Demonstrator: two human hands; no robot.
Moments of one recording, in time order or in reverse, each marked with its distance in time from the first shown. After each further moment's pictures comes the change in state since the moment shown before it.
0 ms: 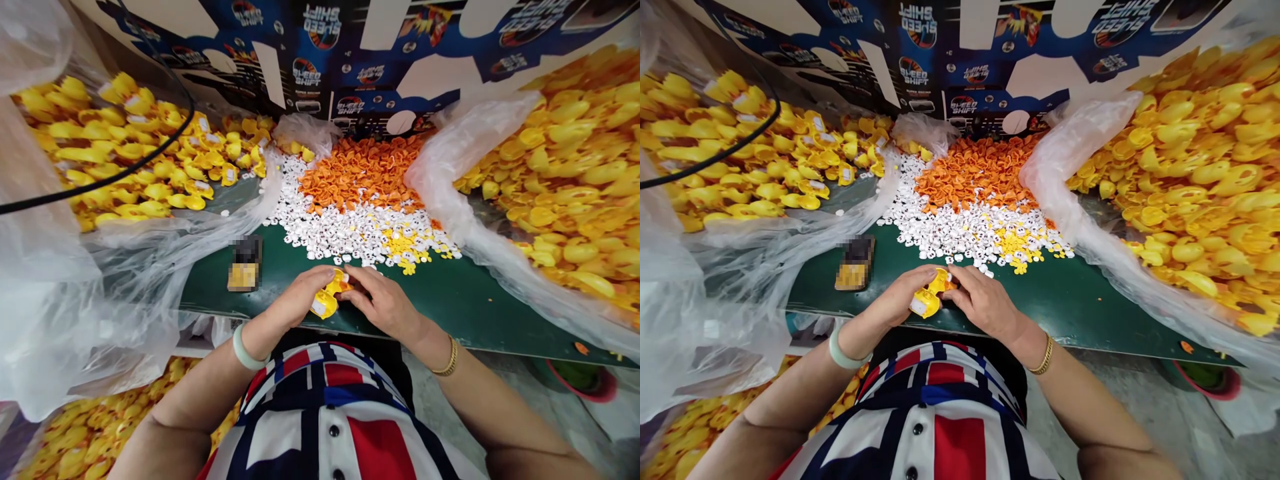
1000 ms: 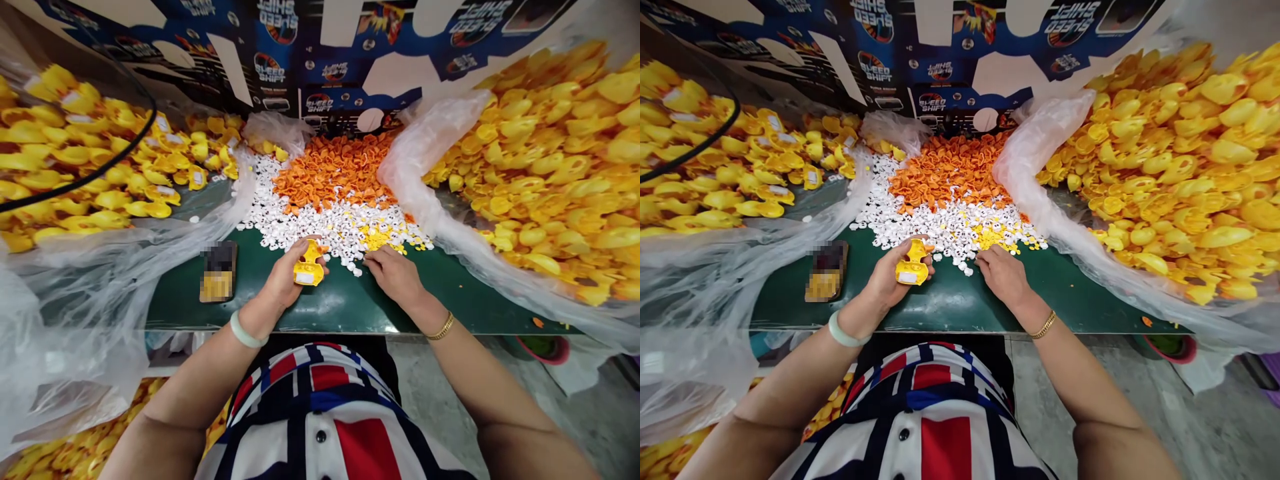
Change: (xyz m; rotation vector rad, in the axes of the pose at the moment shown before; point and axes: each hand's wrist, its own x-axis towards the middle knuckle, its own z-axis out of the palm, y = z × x) left_hand 0.042 0.009 0.014 -0.304 -0.033 0.028; right_hand -0.021 0.079 -0.023 -0.462 -0.001 0.373
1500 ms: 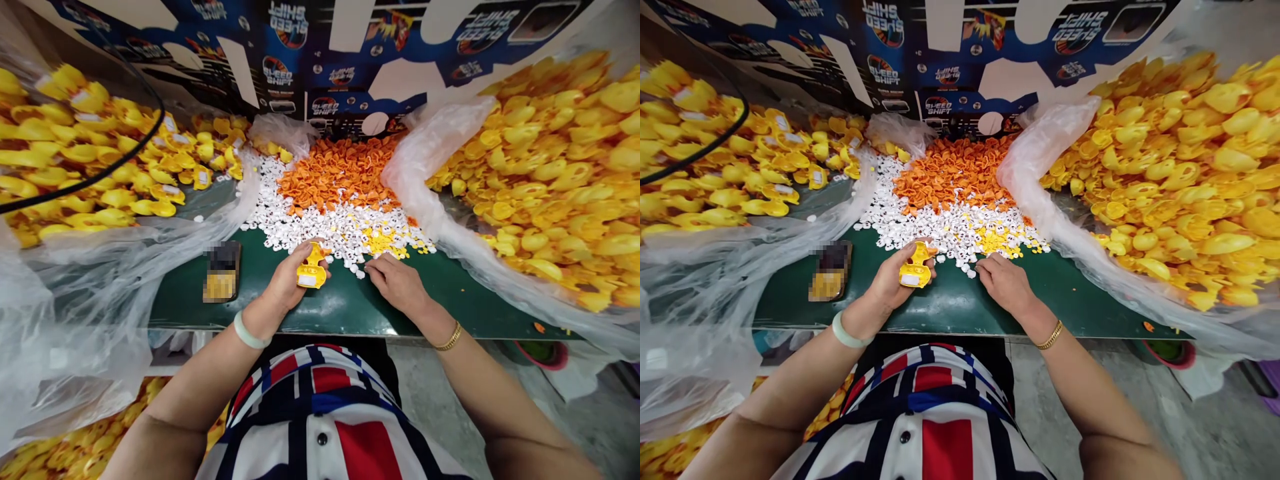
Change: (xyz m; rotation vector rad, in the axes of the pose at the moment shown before) left_hand -0.002 0.001 -0.001 -0.044 0.024 -0.022; right_hand -0.006 -0.005 -0.010 0.056 -0.058 -0.074
